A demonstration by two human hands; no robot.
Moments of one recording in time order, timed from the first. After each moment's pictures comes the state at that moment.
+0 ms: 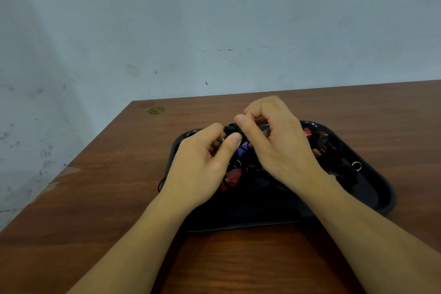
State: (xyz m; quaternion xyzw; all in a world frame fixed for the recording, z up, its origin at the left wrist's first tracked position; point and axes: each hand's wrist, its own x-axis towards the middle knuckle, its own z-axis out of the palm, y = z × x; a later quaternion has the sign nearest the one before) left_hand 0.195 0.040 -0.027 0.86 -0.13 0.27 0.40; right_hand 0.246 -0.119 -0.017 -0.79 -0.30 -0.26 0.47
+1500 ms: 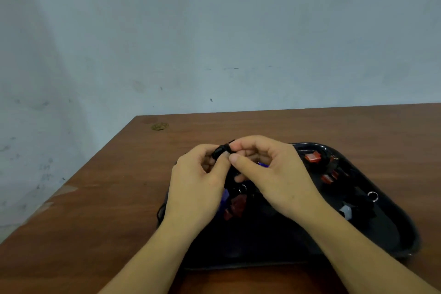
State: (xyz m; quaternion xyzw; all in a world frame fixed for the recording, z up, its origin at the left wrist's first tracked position) left_hand 0.207 0.039 -0.031 0.80 0.00 0.30 0.52; right_hand 0.243 -0.105 -0.018 -0.71 -0.27 -0.06 0.64
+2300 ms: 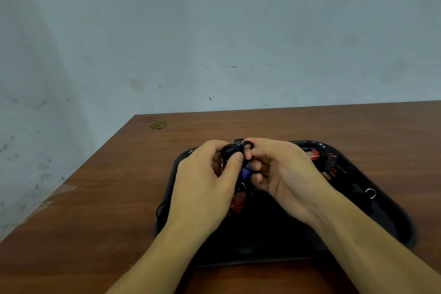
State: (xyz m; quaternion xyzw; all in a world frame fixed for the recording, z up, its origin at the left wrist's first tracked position) left_hand 0.194 0.024 -0.022 0.84 -0.02 0.31 0.45; right_hand 0.245 -0.114 -0.010 -0.57 -0.13 0.15 0.80
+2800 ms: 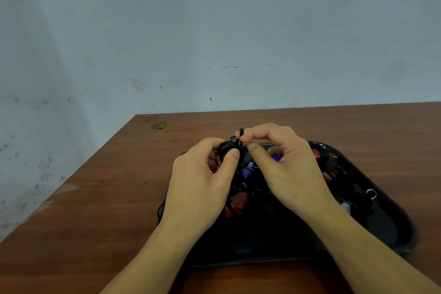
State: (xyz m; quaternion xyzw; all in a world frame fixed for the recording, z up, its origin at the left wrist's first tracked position) left_hand 0.194 0.032 -0.020 0.83 -0.04 0.32 0.46; right_hand 0.246 -0.117 -0.018 -0.77 -0.27 -0.21 0.54
